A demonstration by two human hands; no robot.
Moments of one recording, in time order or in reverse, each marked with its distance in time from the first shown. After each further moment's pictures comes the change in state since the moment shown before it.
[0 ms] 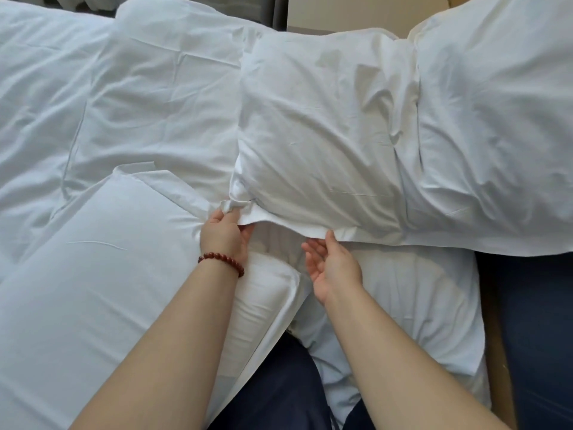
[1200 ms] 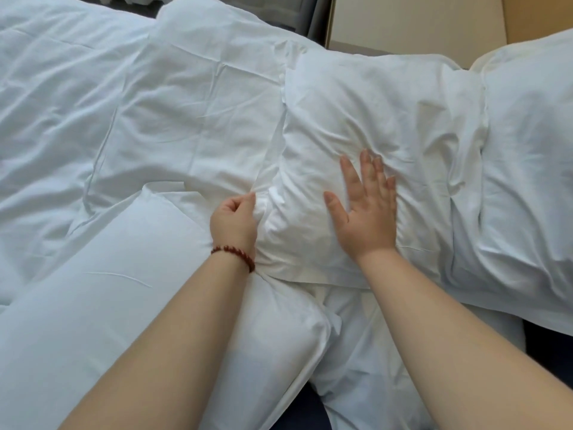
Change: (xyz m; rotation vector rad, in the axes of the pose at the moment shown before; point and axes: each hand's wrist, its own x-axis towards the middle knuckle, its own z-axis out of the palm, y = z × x) left_hand 0.067 0.044 0.017 0.536 0.132 0.249; right_hand 0.083 -0.069 0.093 -1.586 -0.022 -1.500
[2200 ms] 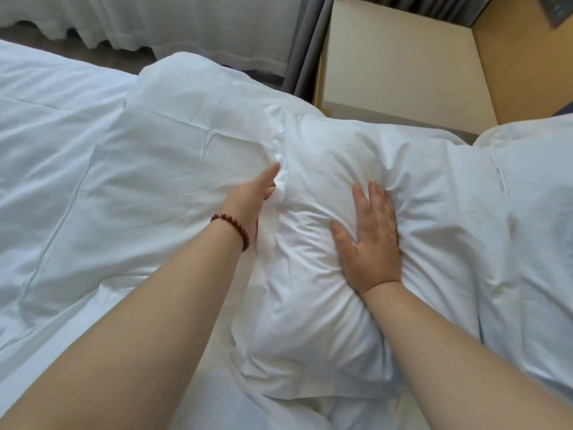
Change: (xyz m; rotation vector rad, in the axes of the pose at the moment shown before) left_hand 0.128 0.097 0.090 -0.022 -0.465 -0.068; right_hand 0.097 0.020 0.035 0.122 0.091 0.031
